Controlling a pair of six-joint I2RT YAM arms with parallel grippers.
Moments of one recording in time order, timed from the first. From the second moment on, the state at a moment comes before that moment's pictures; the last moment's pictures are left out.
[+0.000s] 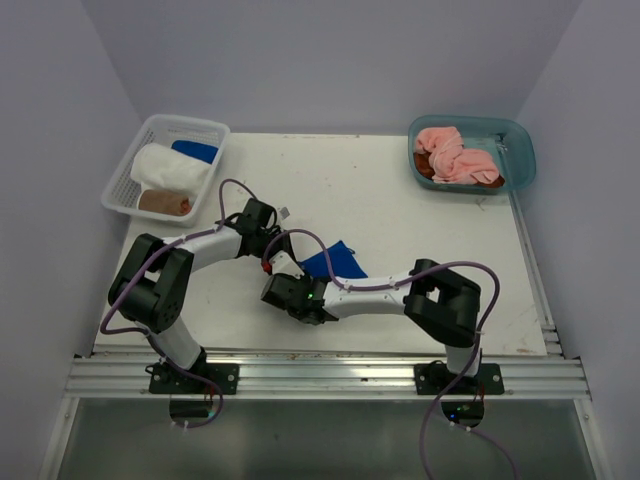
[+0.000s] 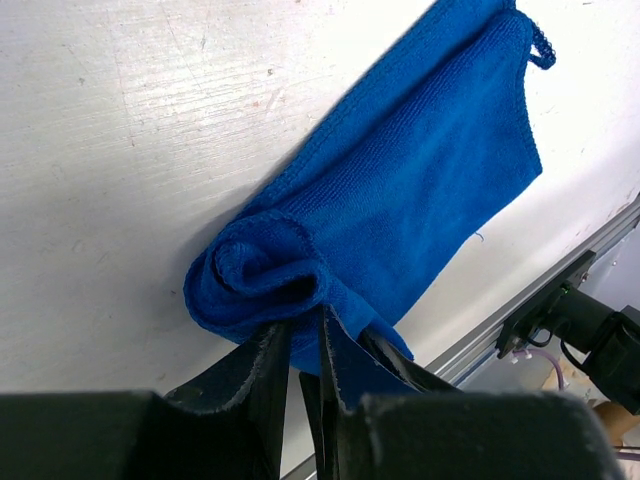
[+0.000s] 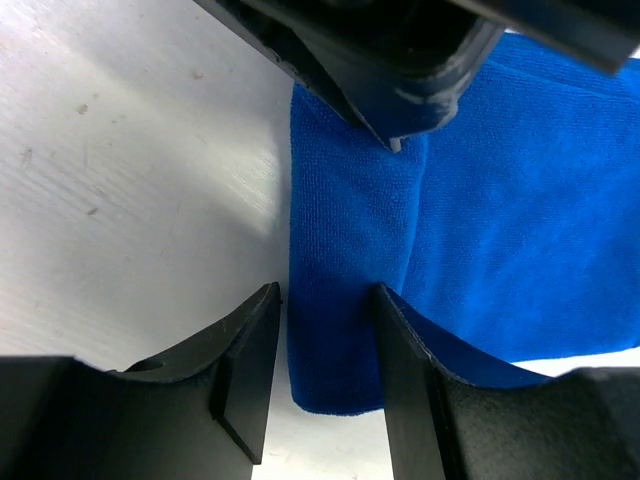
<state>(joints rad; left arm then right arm) -0.42 1.69 0.90 -0.31 0.49 -0.60 1.24 1.91 1.21 -0.44 0.56 0.42</state>
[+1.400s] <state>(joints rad) -0.36 1.62 0.90 -0.34 0.49 -0.57 1.18 1.80 1.03 -0.18 0.43 0.46</state>
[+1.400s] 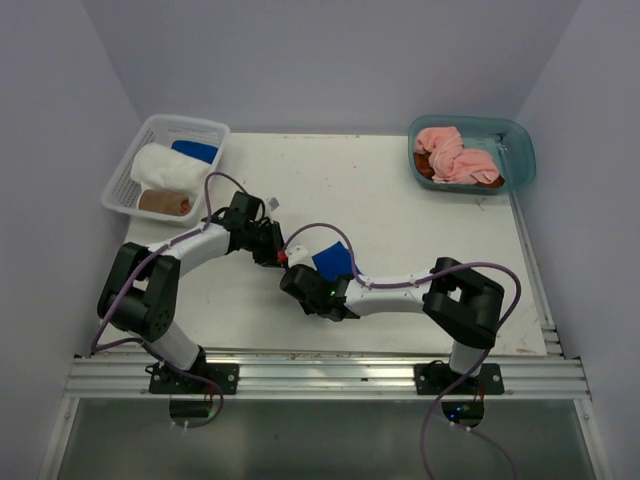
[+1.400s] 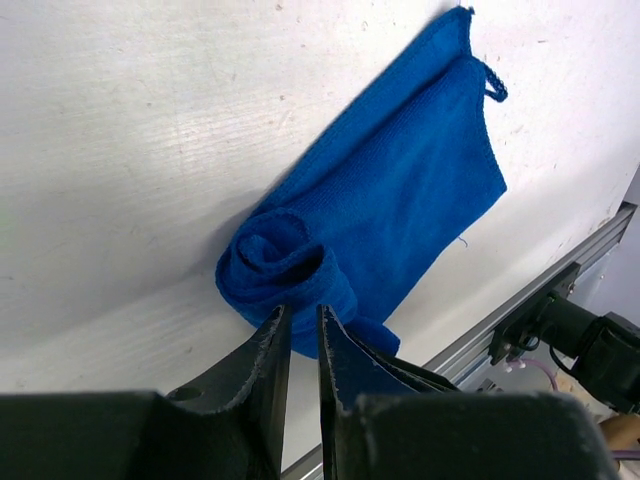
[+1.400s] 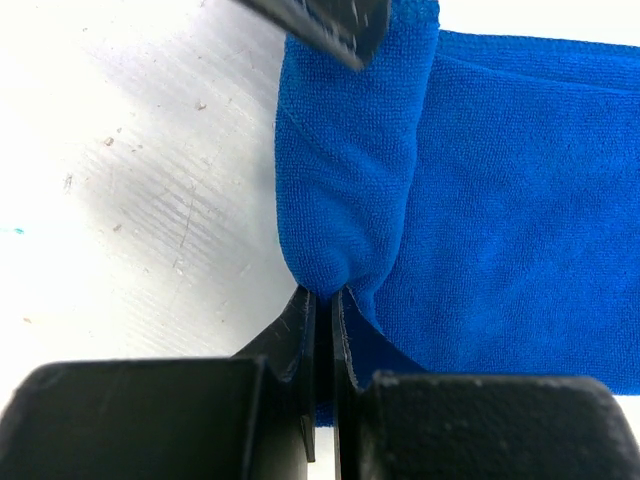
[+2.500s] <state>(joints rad) -0.26 1.36 0.70 -0.33 0.46 -0.61 1.03 1.48 0.67 0.02 0.08 0.59</state>
